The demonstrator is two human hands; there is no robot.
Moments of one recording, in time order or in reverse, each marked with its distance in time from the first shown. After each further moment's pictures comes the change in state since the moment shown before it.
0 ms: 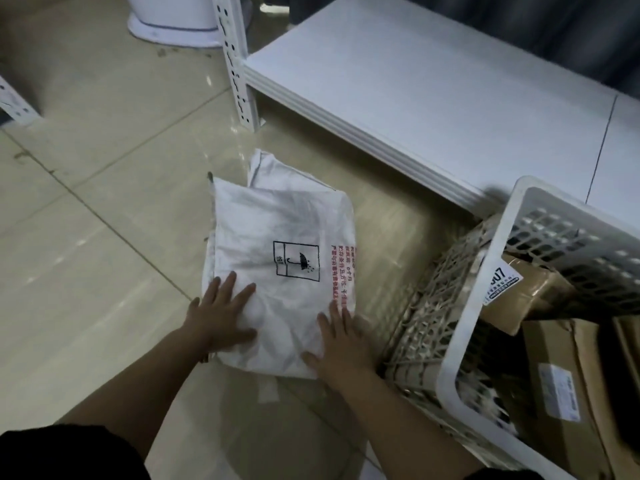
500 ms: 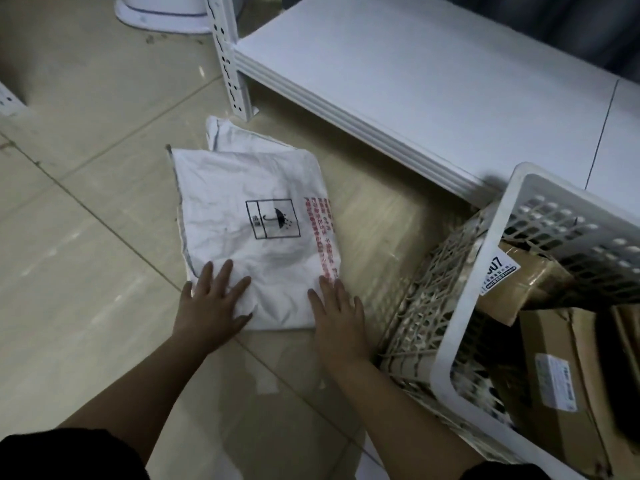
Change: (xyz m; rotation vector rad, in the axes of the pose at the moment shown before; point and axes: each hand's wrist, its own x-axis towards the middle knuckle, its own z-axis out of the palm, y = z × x) left_hand -0.003 0.000 0.015 0.160 0.273 0.074; right_hand 0.005 -0.004 -0.006 -0.108 0.341 -0.029
